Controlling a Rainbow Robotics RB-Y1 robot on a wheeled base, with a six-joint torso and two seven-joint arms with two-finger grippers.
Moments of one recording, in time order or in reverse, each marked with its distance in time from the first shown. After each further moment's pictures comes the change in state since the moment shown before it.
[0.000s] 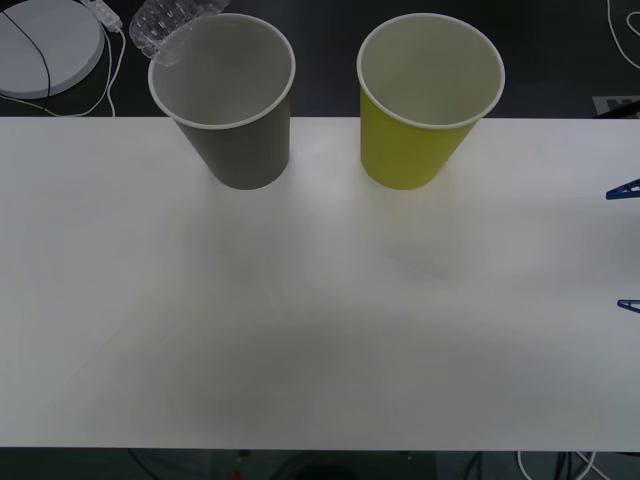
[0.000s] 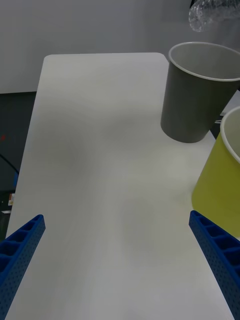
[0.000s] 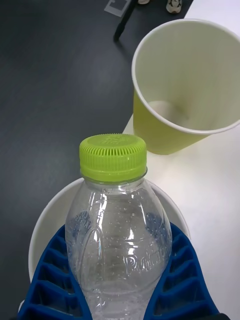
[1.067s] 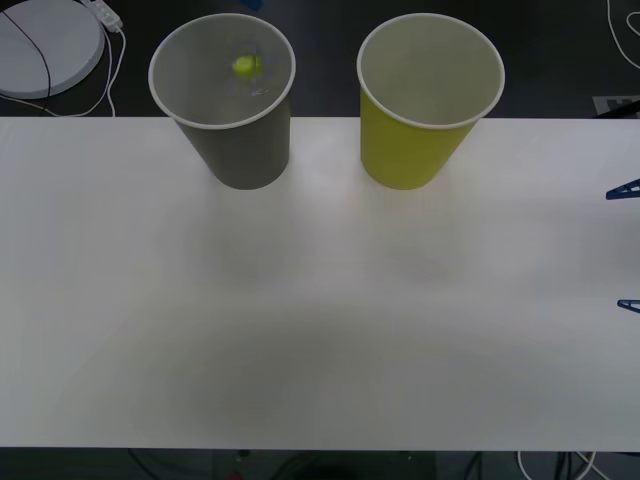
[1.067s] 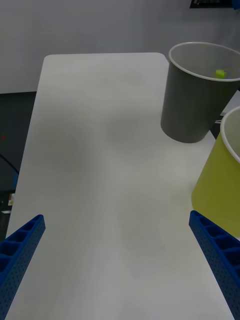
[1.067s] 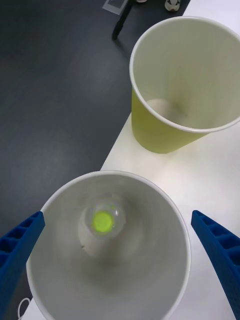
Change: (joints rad) right arm 0.000 0.000 0.000 0.000 0.000 0.000 0.000; left arm 0.000 -0.003 0.000 0.003 0.000 -0.007 -0.003
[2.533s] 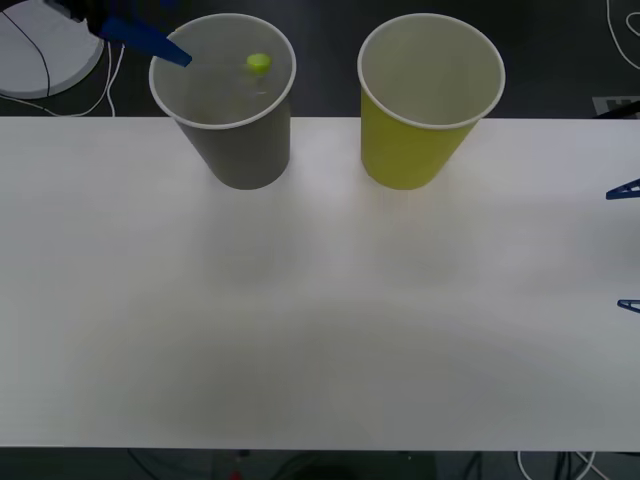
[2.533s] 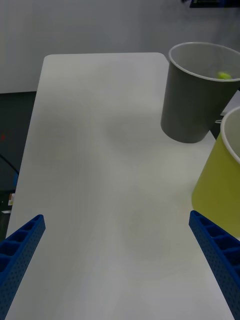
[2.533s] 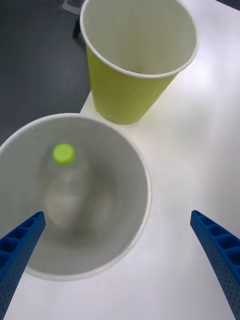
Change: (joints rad) right arm 0.000 0.000 0.000 0.000 0.000 0.000 0.000; left arm 0.118 0.302 -0.152 -0.201 0.378 0.000 -0.241
